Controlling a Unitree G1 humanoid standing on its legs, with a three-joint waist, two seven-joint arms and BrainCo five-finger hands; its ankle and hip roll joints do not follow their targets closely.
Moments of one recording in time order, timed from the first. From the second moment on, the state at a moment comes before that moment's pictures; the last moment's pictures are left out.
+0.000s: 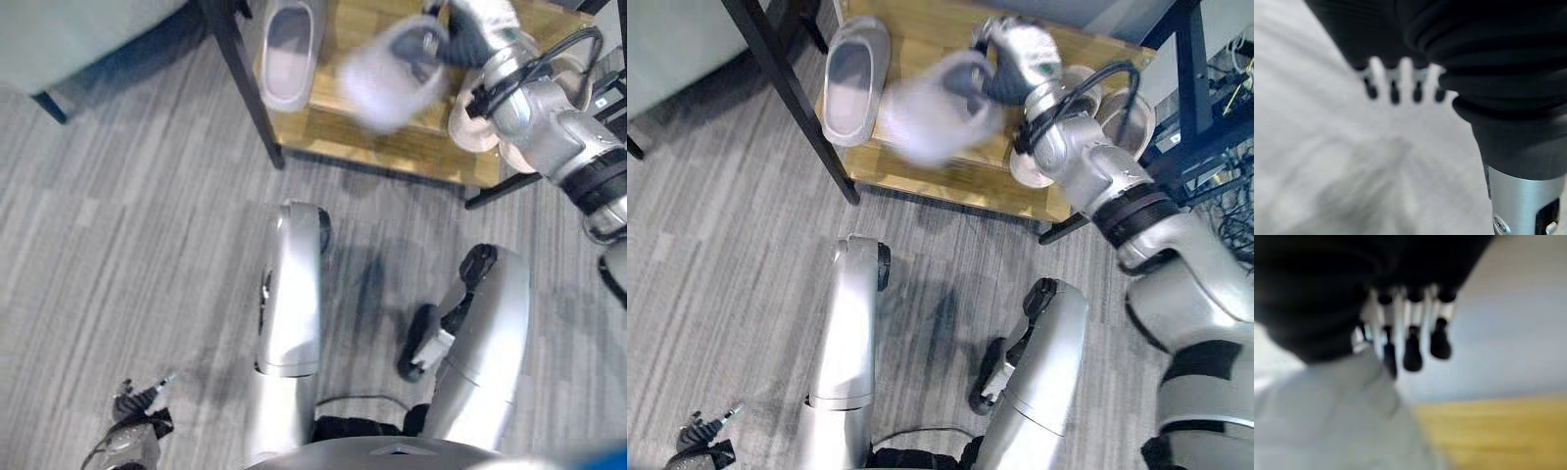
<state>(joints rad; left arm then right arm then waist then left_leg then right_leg) 0.01 0.51 0.04 1.20 -0.62 -0.27 0.23 -1.34 -0.71 0.76 0.69 -0.08 -0.13 -0.40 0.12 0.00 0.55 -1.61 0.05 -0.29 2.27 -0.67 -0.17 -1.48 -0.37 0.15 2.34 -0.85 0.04</state>
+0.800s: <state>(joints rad) -0.01 0.51 0.03 1.28 -0.56 -0.28 0.23 -1.51 -0.72 1.09 0.76 -0.42 -0.09 -0.36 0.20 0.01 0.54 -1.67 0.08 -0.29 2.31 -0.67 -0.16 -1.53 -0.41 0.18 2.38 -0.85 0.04</state>
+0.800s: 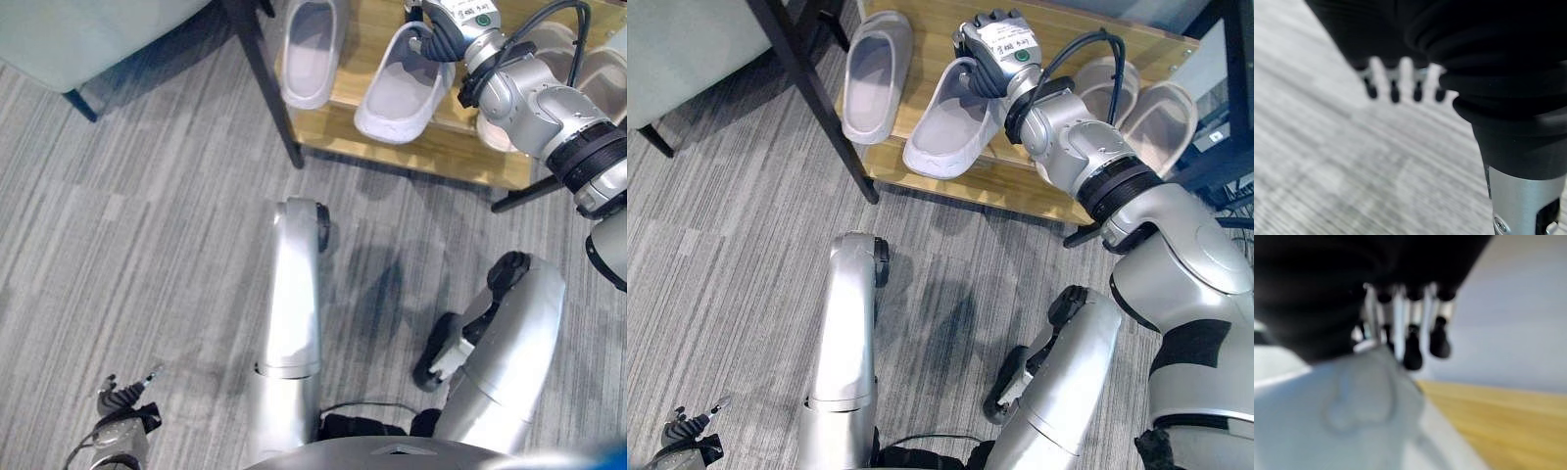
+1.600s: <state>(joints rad) 0.06 0.48 -0.08 1.28 -0.48 -0.33 0.27 -1.57 -0.77 1.11 0.96 -0.65 -0.01 -0.53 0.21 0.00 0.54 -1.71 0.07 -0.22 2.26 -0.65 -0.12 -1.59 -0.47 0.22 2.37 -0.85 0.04</state>
